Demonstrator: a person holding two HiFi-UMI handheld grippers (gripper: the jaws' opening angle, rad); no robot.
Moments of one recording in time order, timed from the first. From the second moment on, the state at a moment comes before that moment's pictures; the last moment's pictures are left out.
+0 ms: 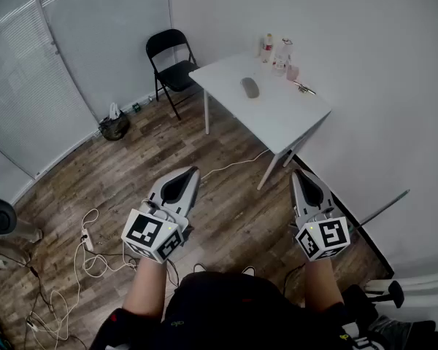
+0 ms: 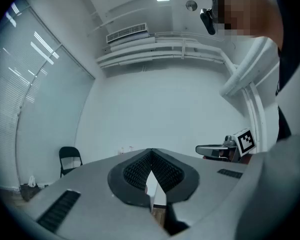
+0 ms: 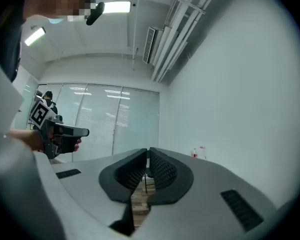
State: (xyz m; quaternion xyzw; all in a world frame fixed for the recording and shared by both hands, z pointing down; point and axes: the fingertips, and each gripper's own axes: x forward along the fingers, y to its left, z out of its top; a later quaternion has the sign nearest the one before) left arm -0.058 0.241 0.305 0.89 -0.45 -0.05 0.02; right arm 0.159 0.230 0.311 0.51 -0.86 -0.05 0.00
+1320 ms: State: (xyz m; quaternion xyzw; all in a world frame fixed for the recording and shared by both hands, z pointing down) left arm -0.132 0.232 0.319 0.90 -0.44 -0.06 0.03; right arm 0.084 0.221 0.323 0.52 -0.86 -0.04 0.00
